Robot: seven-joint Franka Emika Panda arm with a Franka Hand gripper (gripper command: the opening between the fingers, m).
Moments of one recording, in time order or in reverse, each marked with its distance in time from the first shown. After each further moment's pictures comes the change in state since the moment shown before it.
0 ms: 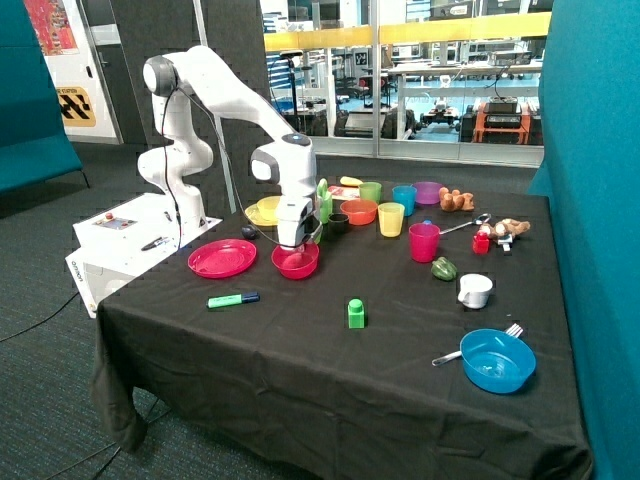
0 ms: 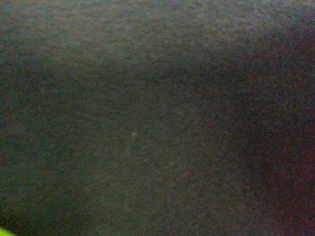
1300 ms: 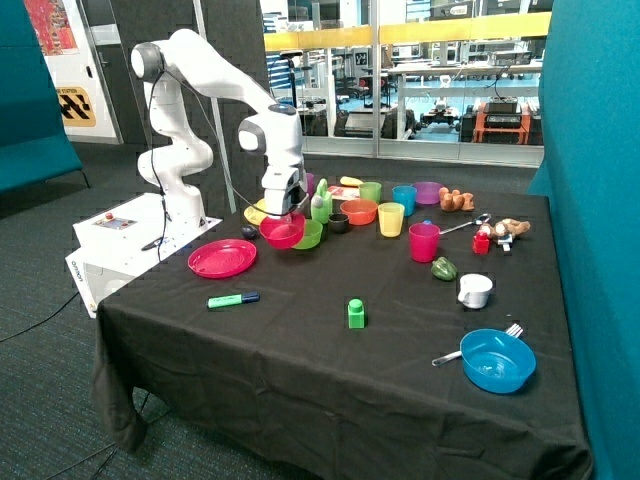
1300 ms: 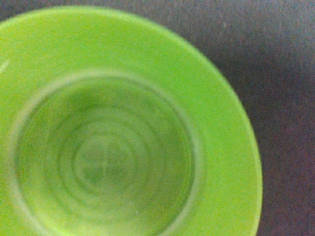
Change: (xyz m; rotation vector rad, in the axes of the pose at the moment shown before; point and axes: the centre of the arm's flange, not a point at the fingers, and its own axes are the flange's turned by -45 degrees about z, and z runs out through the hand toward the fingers) arm -0.049 -0.036 -0.059 0.008 -0.010 -0.017
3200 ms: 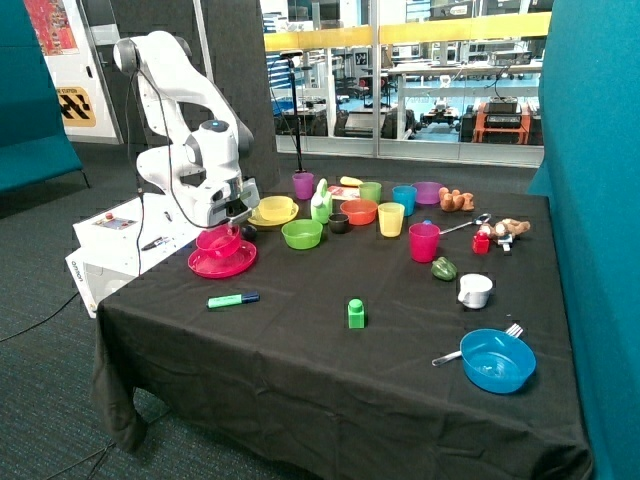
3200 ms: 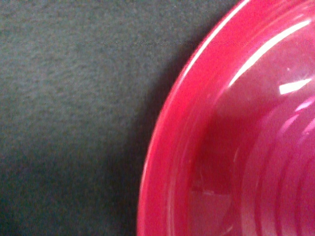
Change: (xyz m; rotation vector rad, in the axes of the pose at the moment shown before) arm -0.152 0.039 0.037 -0.001 0.010 0.299
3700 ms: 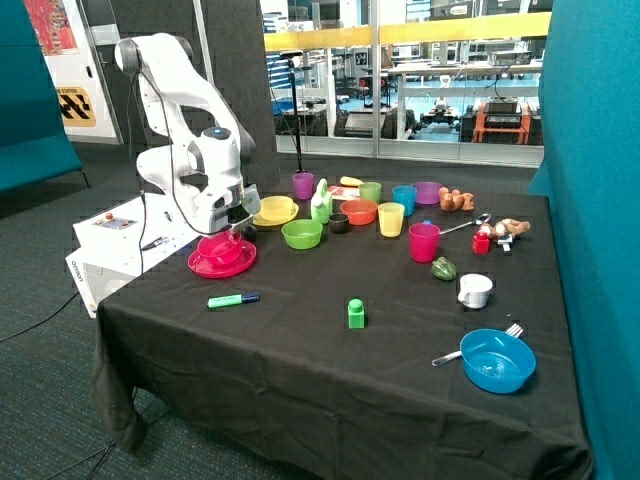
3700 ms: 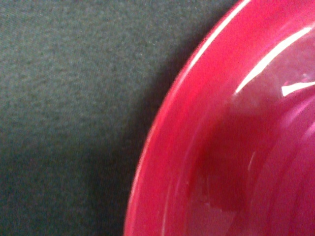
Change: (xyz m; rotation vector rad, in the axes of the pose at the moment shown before) arm 0.005 0.002 0.016 -0.001 -0.003 -0.006
